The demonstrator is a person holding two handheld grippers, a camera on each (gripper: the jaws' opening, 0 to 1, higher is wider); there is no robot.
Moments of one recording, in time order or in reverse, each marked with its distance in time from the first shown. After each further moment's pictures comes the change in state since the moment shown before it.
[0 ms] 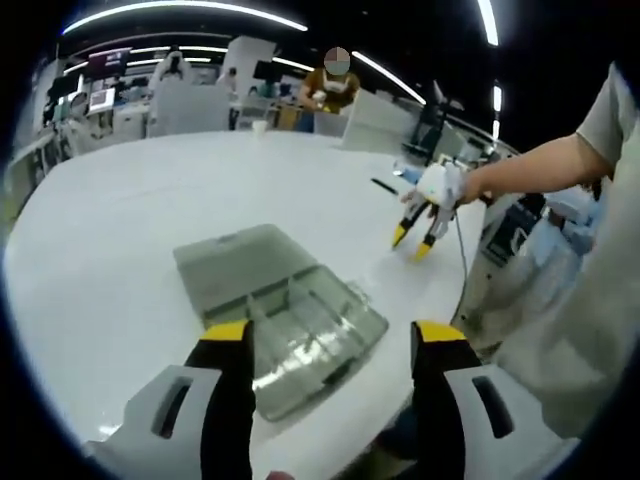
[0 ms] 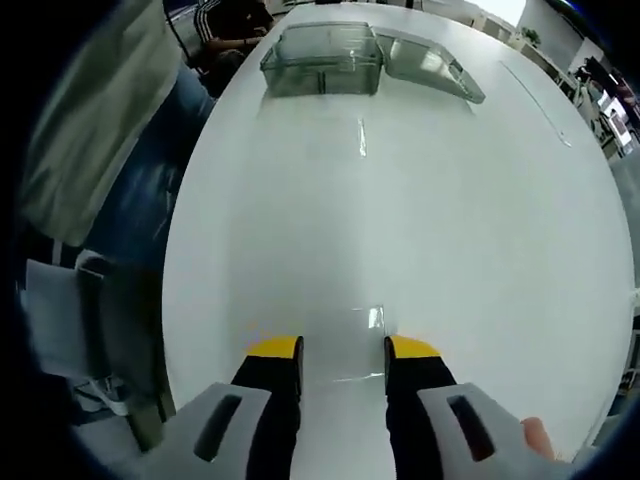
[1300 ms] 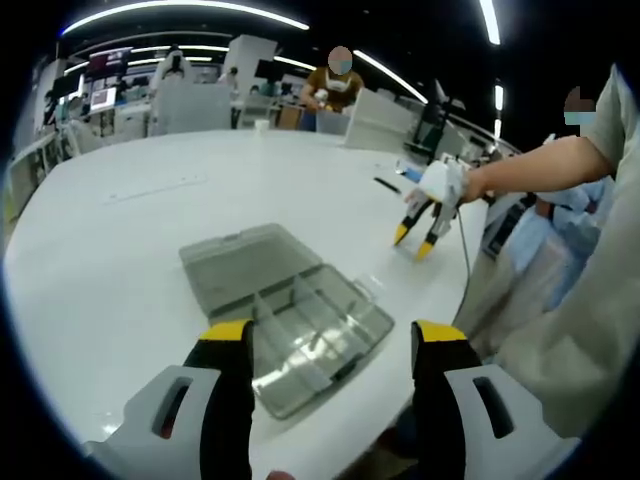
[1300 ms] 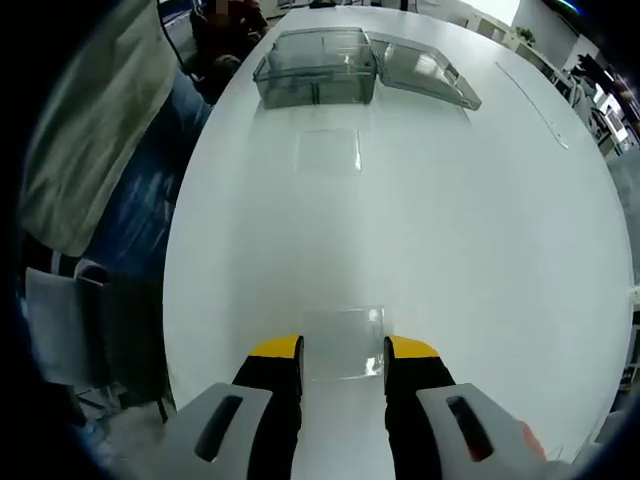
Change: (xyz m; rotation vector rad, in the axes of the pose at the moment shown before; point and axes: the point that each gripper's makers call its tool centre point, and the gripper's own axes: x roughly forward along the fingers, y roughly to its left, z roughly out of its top) left arm -0.004 0.006 0.000 0.000 0.005 0.007; right arm -0.001 -0.002 0.013 0.022 -0.014 -0.012
